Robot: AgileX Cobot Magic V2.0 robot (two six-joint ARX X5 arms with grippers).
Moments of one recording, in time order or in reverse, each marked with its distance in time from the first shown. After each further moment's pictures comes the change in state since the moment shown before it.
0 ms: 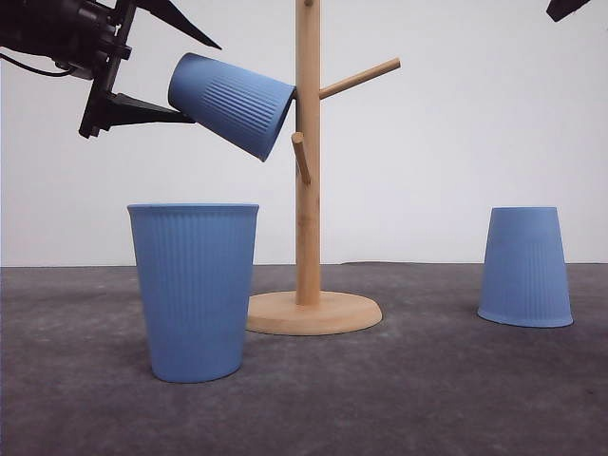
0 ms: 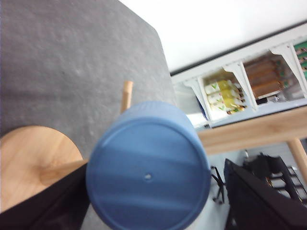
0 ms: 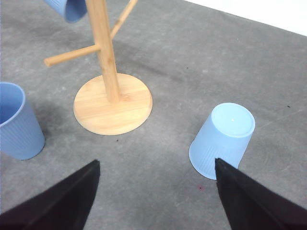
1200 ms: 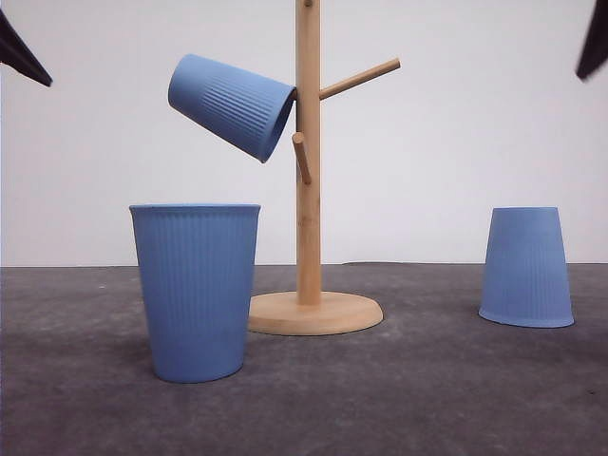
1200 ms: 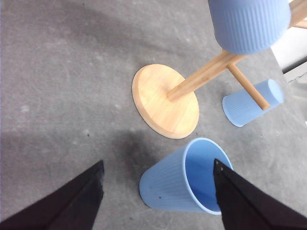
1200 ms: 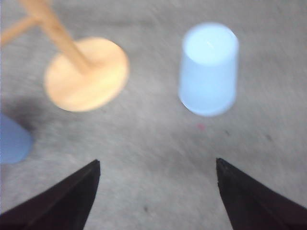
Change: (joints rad) left_arx 0.092 -0.789 -0.499 -0.463 -0.366 0.386; right_arx -0.130 0.121 0.032 -0.159 -0.011 0.302
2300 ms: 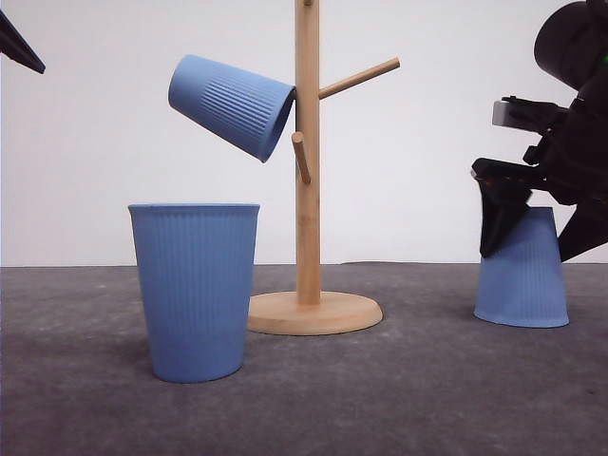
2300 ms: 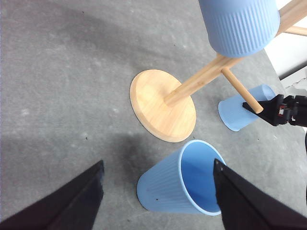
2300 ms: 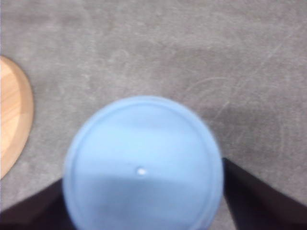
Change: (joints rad) left_arx -0.001 -0.030 0.000 -0.006 -0.008 -0.012; right_arx -0.176 0.767 0.087 0.572 -0.106 -0.177
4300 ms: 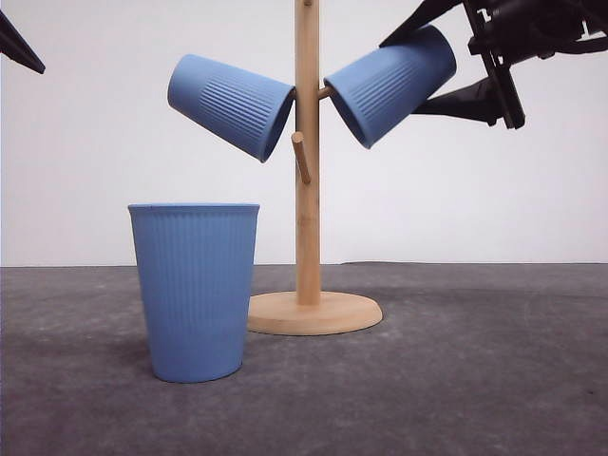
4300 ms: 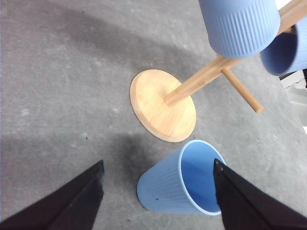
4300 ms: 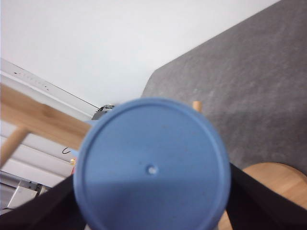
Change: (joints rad) left_arx 0.000 0.000 0.000 0.000 0.000 0.001; right_arx 0.033 -0.118 0.000 0.546 -0.589 0.707
